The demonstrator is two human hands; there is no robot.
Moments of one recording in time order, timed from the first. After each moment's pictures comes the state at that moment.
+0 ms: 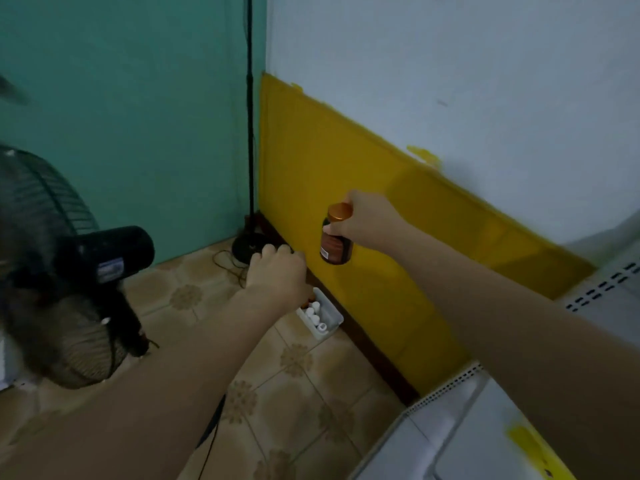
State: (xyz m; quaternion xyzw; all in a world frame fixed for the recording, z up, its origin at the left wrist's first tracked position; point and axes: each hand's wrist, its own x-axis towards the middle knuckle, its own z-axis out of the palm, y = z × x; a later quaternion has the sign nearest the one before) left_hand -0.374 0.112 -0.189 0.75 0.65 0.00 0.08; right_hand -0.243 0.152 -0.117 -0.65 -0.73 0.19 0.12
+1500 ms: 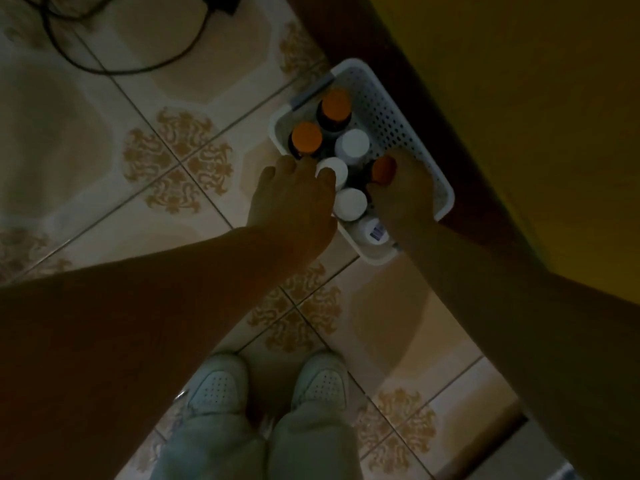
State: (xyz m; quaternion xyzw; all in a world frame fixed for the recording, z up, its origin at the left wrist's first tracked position) left_hand -0.271 0.585 -1.003 0.79 0.55 -0.17 0.22; right_hand -0.121 0.595 -1.071 -0.81 -0.51 0.29 0.07
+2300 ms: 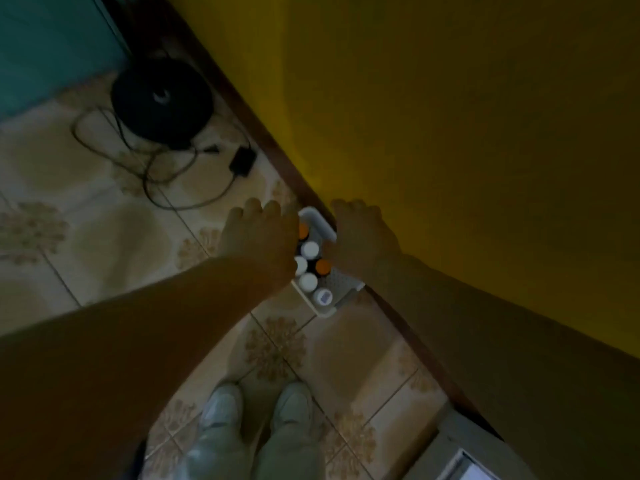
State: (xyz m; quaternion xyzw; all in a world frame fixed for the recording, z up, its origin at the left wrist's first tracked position) left_hand -0.289 0.621 -0.728 0.79 0.56 -0.22 0.15; right_hand -0.148 0.629 -0.752 -0.66 -0.68 0.27 -0.13
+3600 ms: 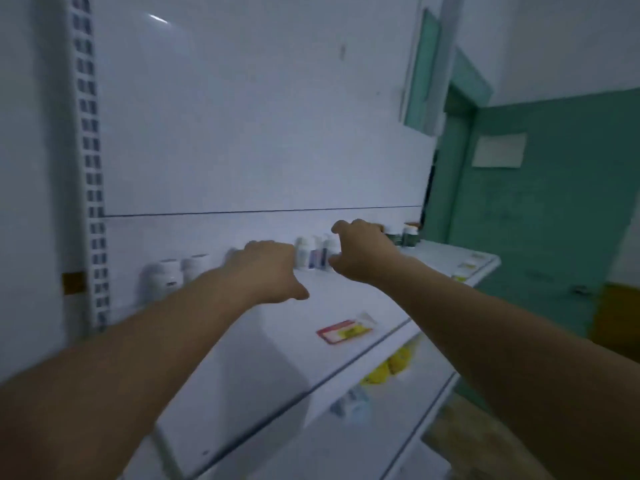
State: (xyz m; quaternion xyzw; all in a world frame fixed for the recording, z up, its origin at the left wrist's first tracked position) left_hand -0.006 -0.029 0.080 0.98 -0.13 0.10 0.08; right_hand 0.023 -0.184 0.091 -0.97 -0.09 -0.20 0.05
